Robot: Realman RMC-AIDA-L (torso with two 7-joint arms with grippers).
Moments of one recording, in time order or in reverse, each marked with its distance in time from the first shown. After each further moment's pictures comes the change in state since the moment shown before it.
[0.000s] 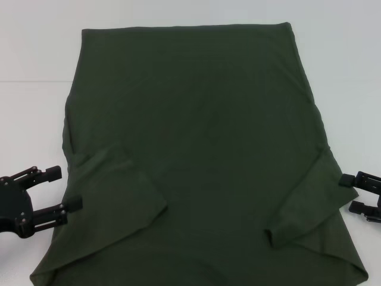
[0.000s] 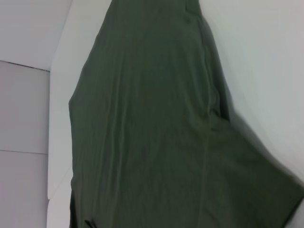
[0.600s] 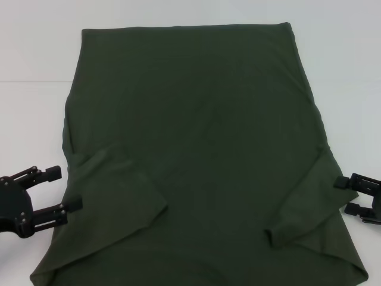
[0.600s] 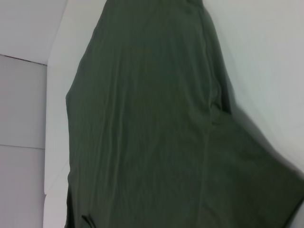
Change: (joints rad) left arm 0.000 0.000 0.000 0.000 0.000 -0.002 0.001; right arm 0.006 0.008 -0.020 0.000 0.000 0.013 0.000
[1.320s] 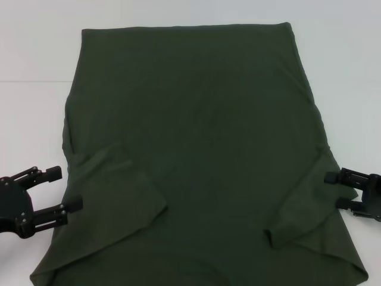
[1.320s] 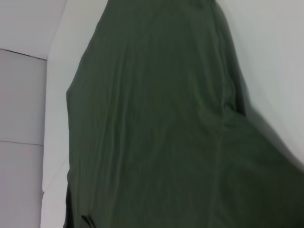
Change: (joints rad) left arm 0.000 0.000 0.000 -0.003 0.000 0.000 0.001; right arm 0.030 0.014 -0.015 0.002 -0.001 0.032 0.000
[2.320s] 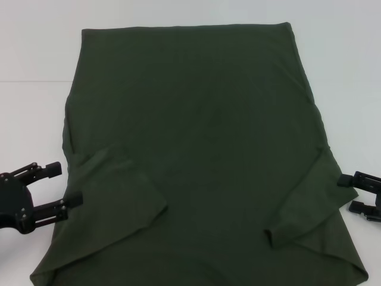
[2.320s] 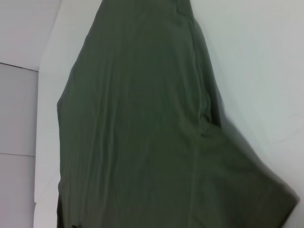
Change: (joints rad) left arm -0.010 0.000 -0.011 0.000 0.000 -0.002 -0.002; right arm -0.027 -0.019 0.005 -0.005 0.001 -0.001 0.013
